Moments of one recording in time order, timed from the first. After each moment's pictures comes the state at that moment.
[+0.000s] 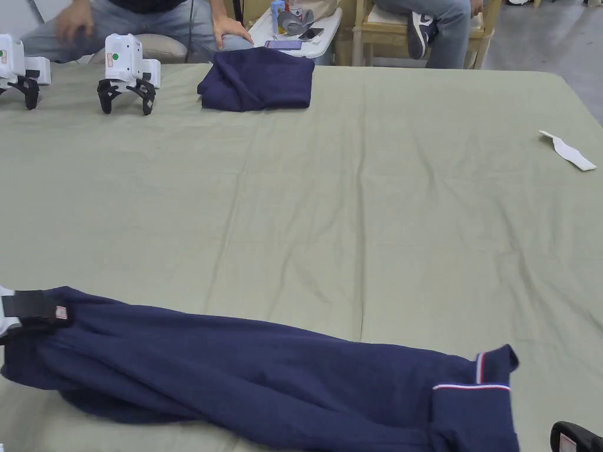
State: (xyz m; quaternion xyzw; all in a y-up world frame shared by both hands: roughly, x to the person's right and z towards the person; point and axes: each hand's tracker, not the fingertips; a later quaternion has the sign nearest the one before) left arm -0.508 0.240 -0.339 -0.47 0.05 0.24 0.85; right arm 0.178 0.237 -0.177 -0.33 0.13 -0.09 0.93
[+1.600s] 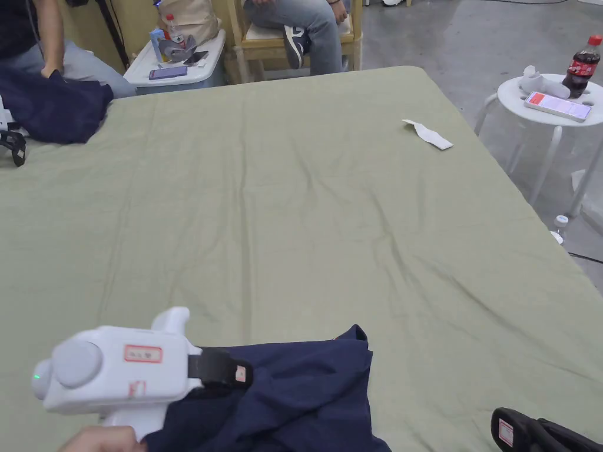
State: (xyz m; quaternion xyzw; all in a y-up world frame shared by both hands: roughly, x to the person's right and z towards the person) left arm -0.165 0.156 -0.381 -0.58 -0.26 0.18 0.75; right arm 0.247 0.230 -0.137 -0.32 0.07 -0.17 0.93
